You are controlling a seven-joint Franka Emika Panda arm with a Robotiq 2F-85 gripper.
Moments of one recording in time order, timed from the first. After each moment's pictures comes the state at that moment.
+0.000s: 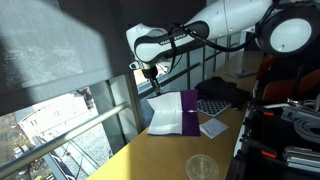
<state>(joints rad) 0.22 1.32 -0.05 -0.46 -0.21 1.70 -0.73</state>
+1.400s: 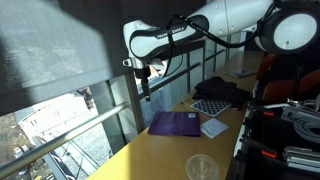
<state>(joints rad) 0.23 1.32 0.02 -0.45 -0.12 1.79 -0.57</state>
